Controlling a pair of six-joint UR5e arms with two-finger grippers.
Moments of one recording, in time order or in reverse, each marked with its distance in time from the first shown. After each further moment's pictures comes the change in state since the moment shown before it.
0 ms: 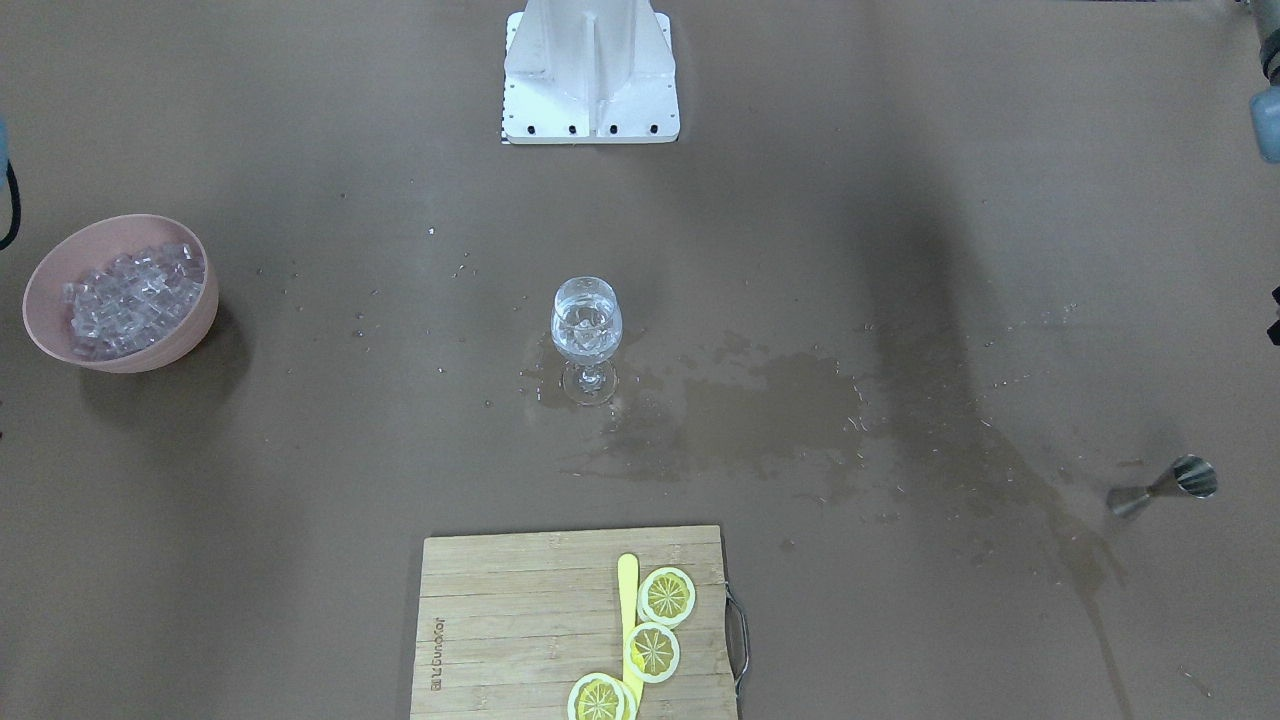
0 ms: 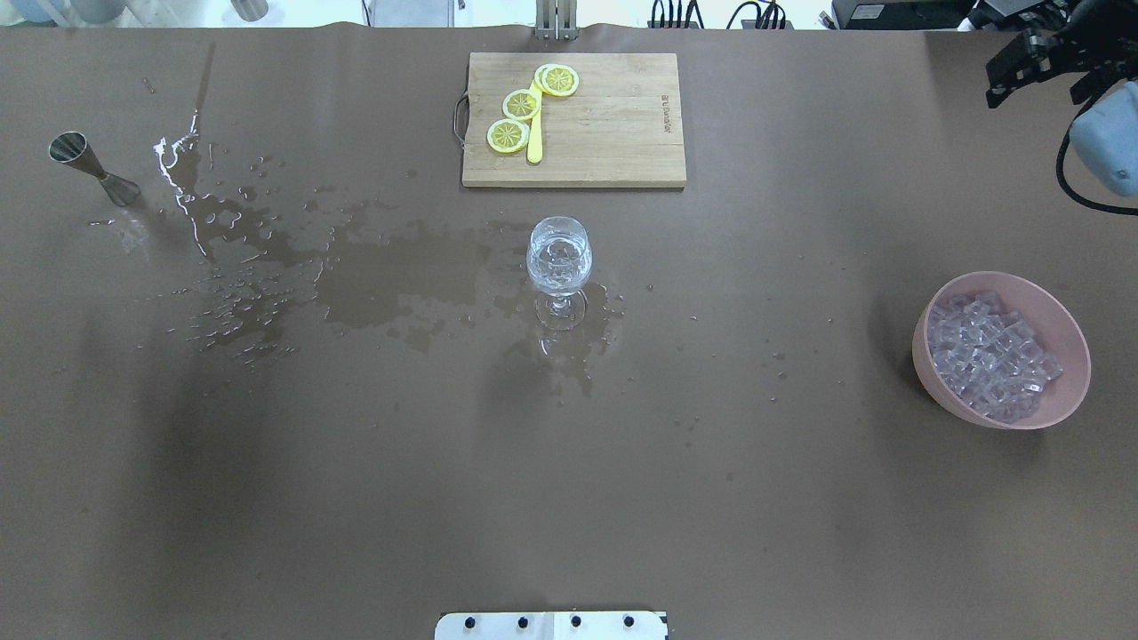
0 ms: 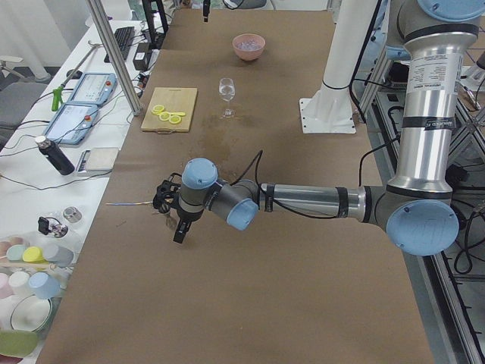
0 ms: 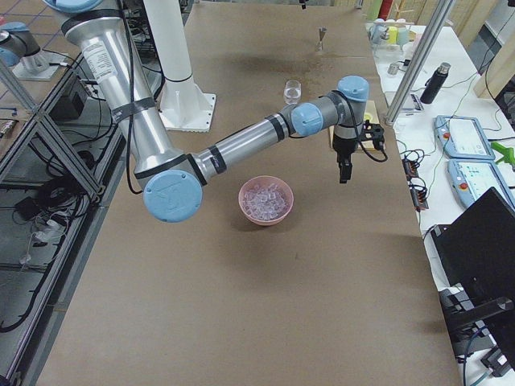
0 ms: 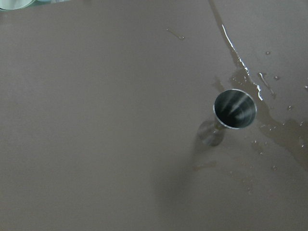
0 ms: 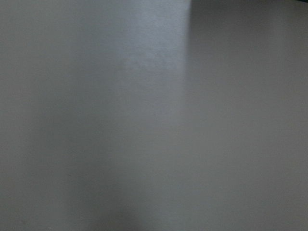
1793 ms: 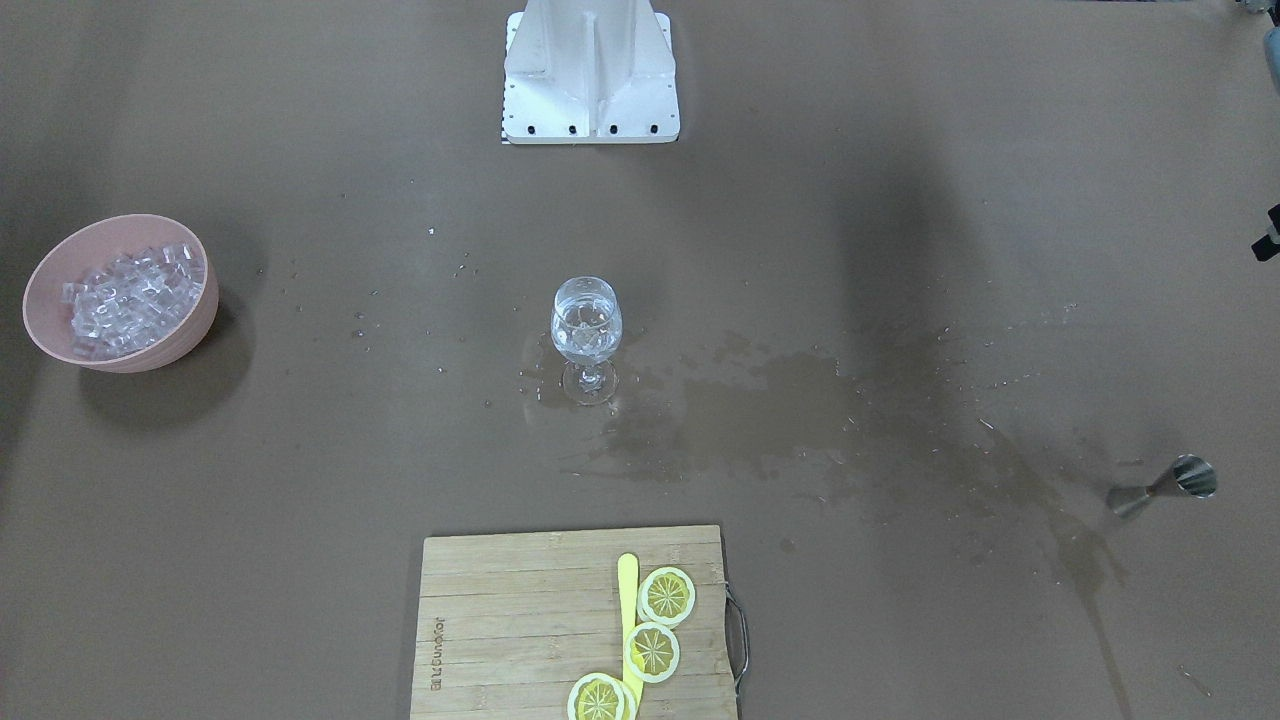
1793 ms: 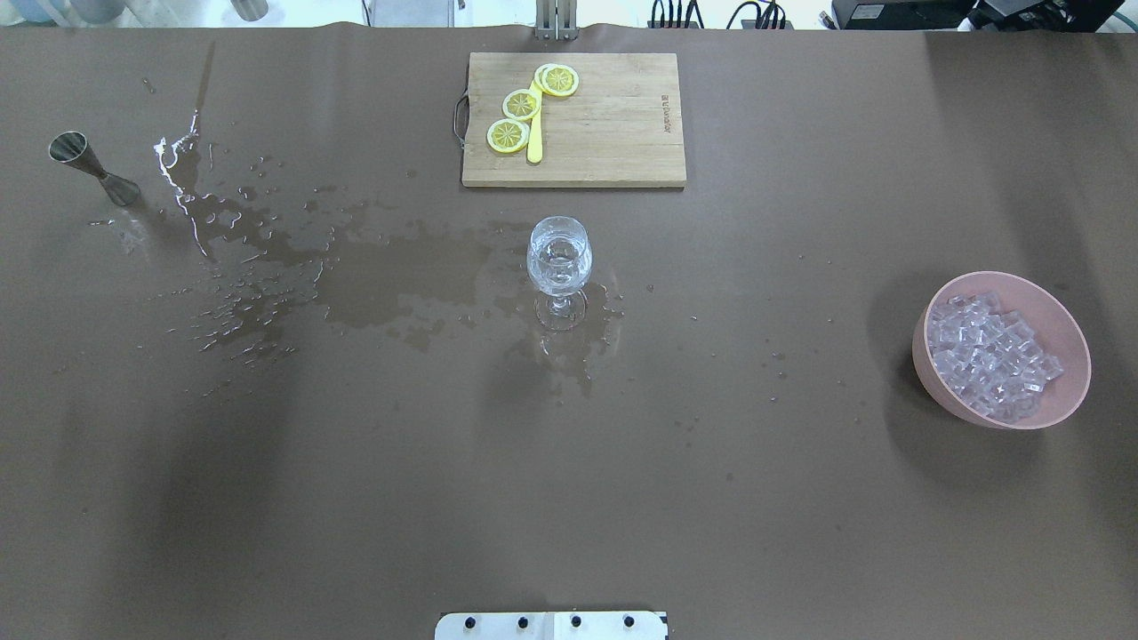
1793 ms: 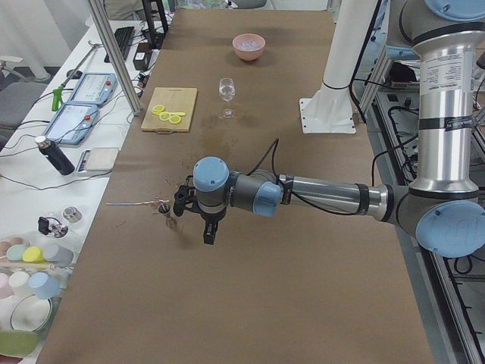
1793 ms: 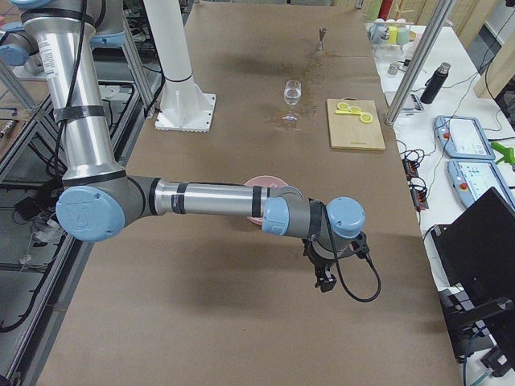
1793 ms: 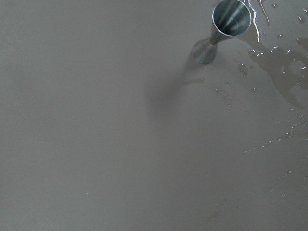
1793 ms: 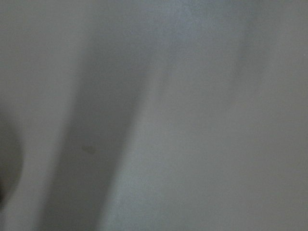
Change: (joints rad) left arm -0.045 0.107 -0.142 0.285 -0.165 0.054; right arm 0.285 -0.211 -0.234 0.004 0.159 -0.769
